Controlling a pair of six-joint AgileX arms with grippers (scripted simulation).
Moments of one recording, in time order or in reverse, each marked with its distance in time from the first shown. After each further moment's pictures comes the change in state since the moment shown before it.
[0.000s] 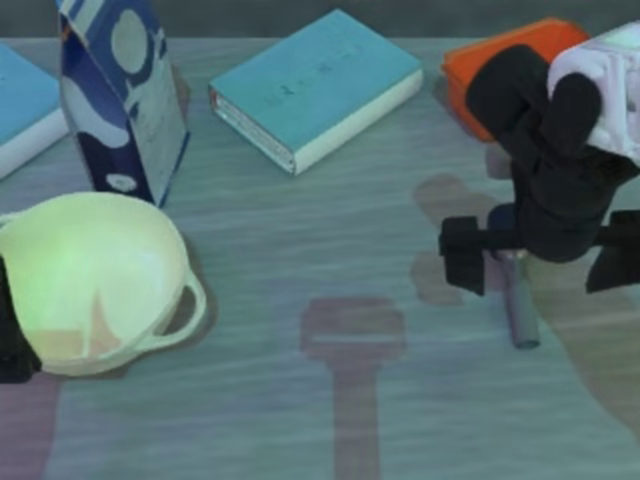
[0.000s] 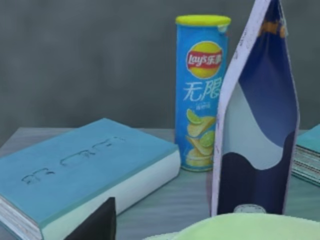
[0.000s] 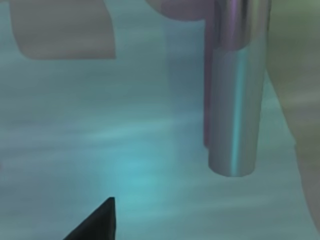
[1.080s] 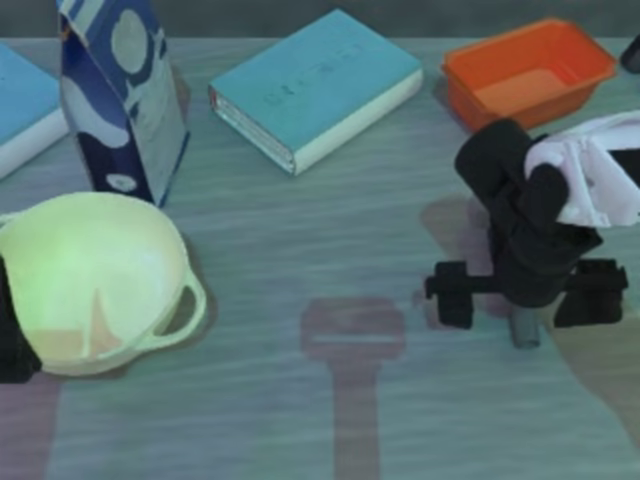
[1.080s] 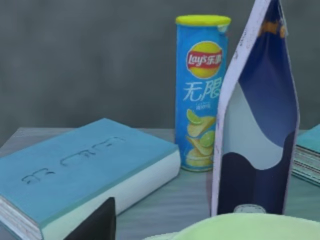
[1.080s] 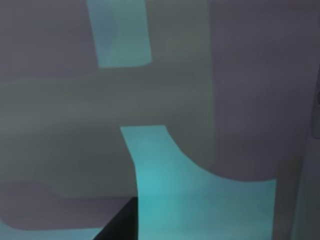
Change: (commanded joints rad) left arm 0.000 0.000 0.000 0.000 0.000 0.000; right arm -0.035 0.173 -0.196 0.373 0.000 -0.033
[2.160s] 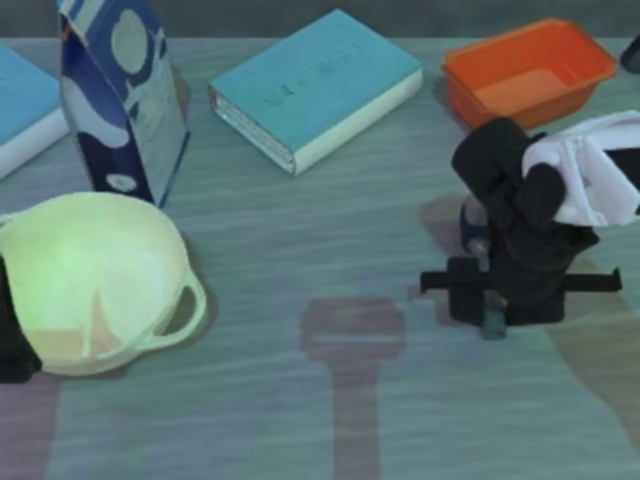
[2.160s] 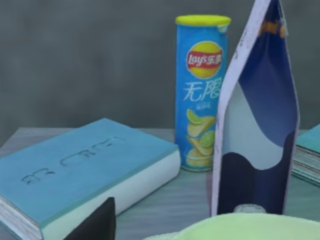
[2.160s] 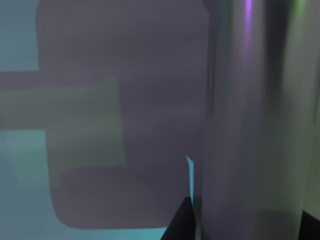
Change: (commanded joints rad) left arm 0.000 0.000 0.000 0.000 0.000 0.000; right arm 0.000 0.000 0.000 0.000 0.000 0.000
